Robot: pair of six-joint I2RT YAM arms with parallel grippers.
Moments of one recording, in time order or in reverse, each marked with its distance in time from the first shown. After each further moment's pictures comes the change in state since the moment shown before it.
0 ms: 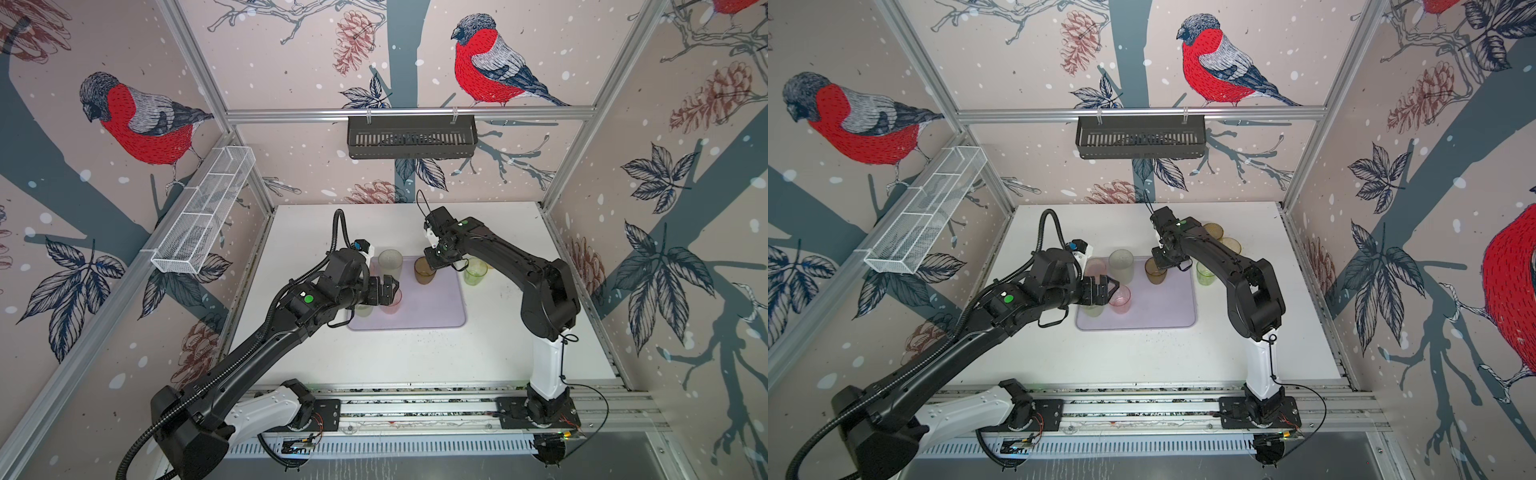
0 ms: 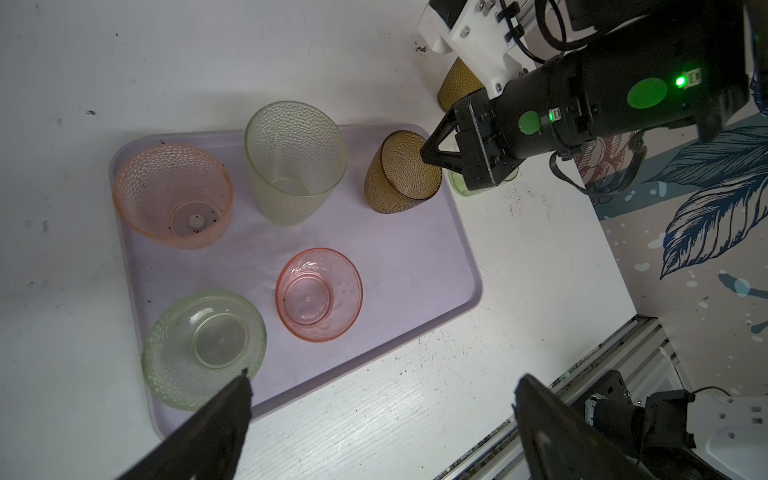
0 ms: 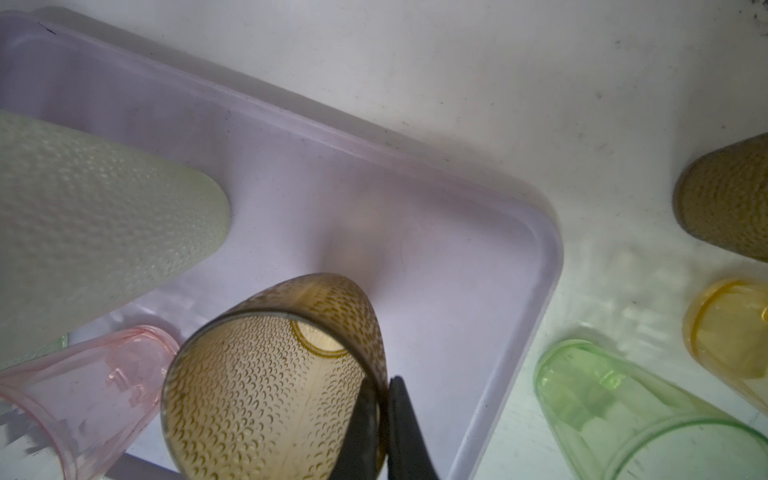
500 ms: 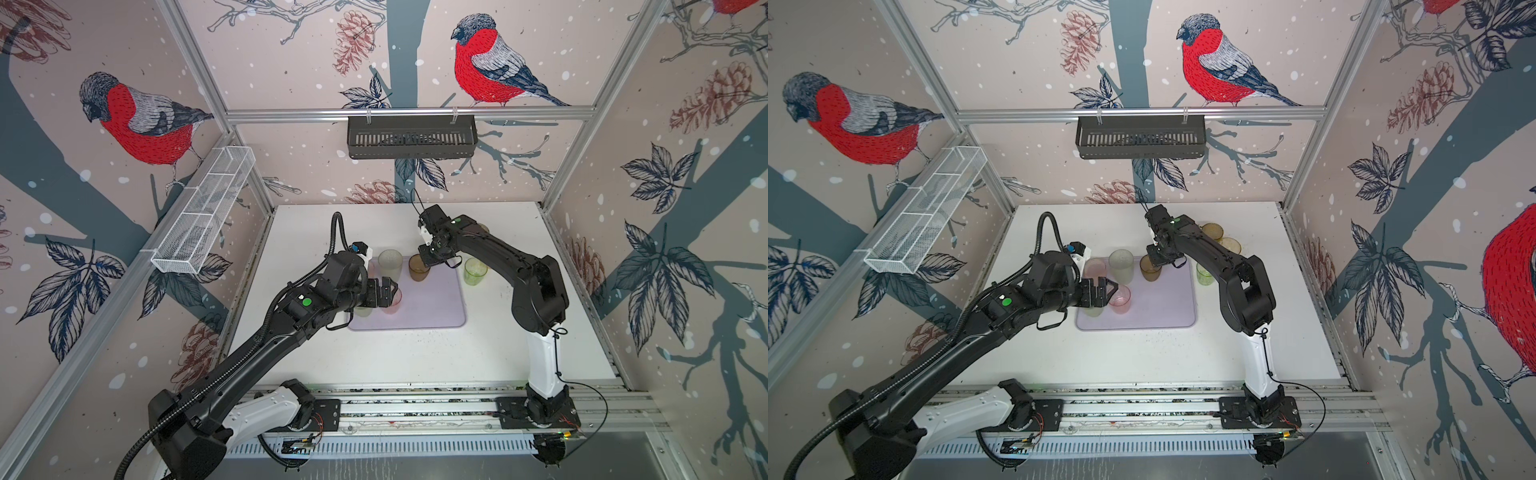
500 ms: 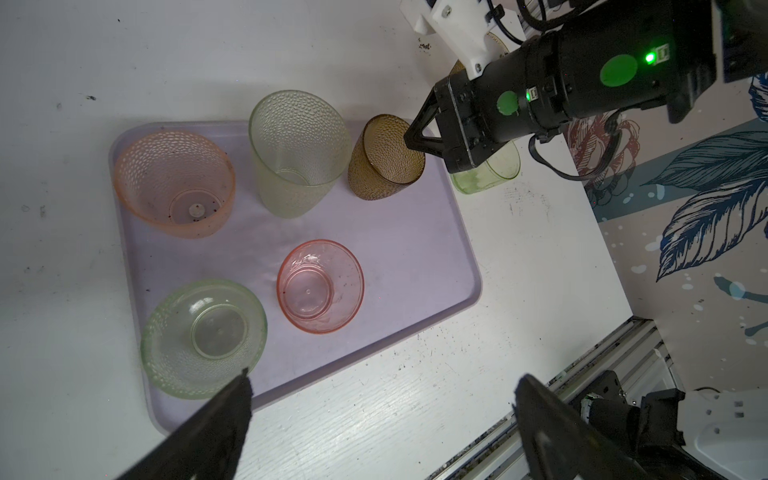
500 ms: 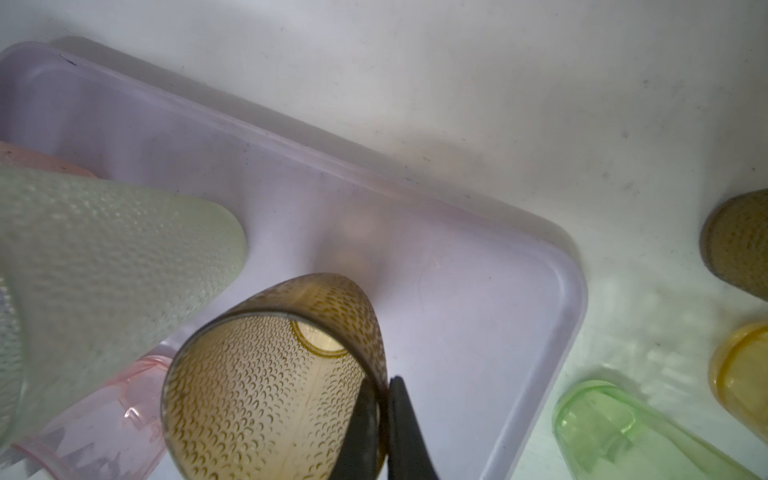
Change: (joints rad) left arm 0.000 -0.024 -0.023 0.000 0.000 -0.020; right arm 0.013 0.085 0.101 -0.001 -0.003 0.000
